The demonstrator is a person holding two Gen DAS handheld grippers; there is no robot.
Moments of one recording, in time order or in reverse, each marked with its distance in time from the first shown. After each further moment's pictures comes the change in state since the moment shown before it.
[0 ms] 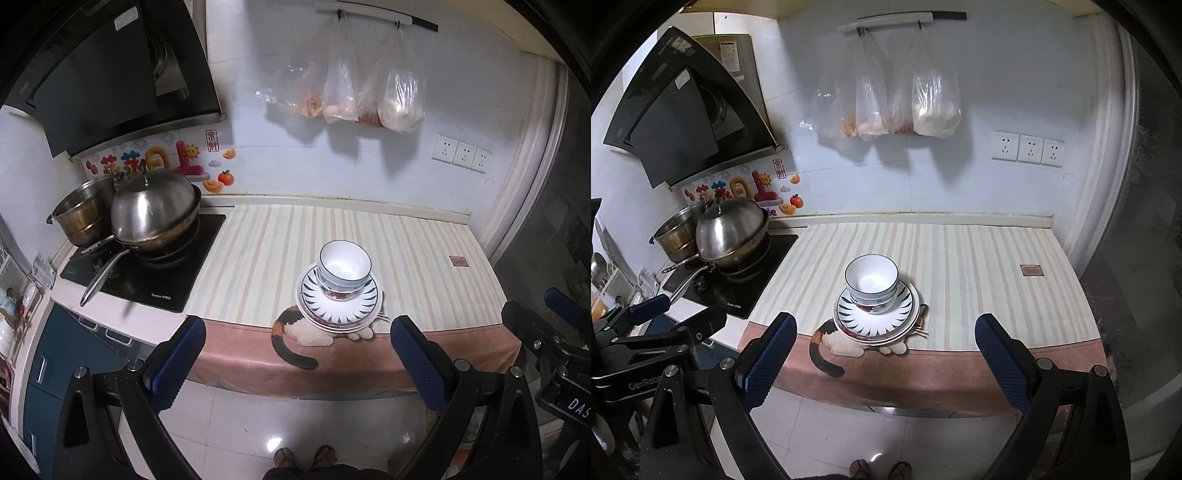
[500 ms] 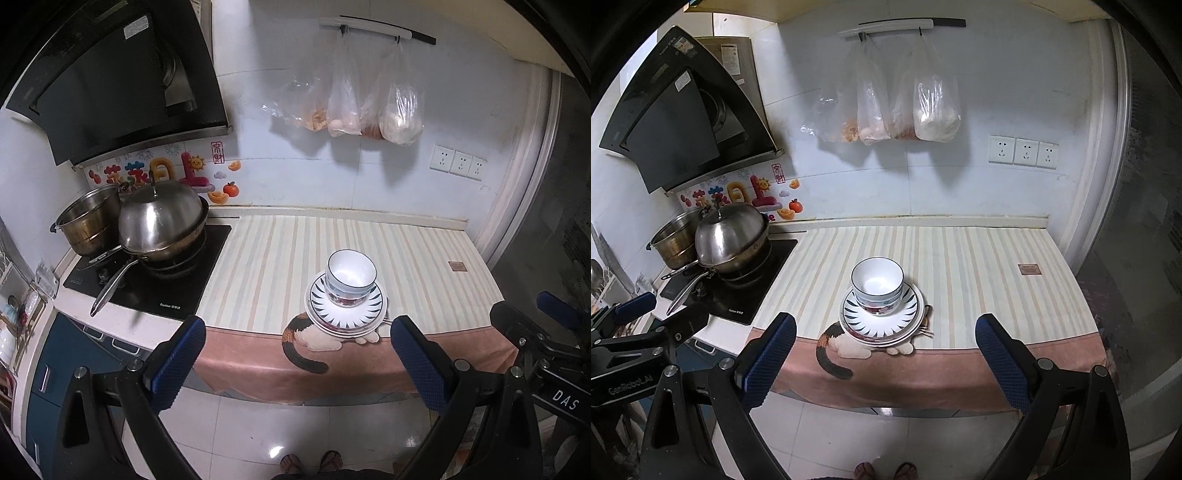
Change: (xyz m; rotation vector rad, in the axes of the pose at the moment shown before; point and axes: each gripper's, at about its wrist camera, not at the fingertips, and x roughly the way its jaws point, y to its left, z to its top) left arm -0.018 0.021 -0.002 0.015 -0.037 -0.011; right arm -0.004 0.020 0.002 0.012 -0.002 -0.020
